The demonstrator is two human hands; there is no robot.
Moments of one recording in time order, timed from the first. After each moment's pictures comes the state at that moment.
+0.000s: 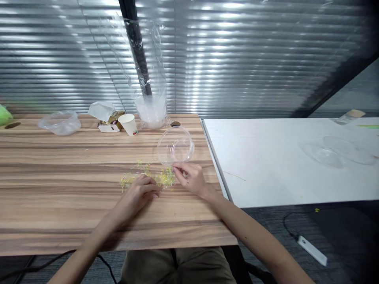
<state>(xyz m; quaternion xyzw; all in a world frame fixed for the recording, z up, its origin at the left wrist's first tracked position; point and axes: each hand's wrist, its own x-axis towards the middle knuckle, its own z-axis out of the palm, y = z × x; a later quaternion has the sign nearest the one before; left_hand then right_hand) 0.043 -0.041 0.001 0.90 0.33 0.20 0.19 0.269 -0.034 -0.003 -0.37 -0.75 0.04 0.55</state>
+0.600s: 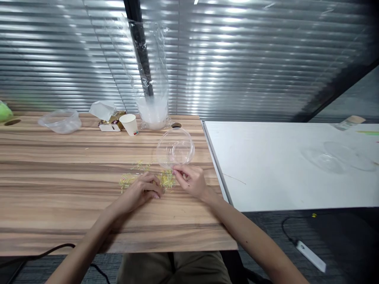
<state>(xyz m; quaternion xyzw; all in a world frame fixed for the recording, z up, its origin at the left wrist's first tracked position) 0.045 -0.022 0.002 0.91 0.27 0.18 0.27 0.270 -0.035 -0.001 -0.36 -0.75 0.05 0.55</state>
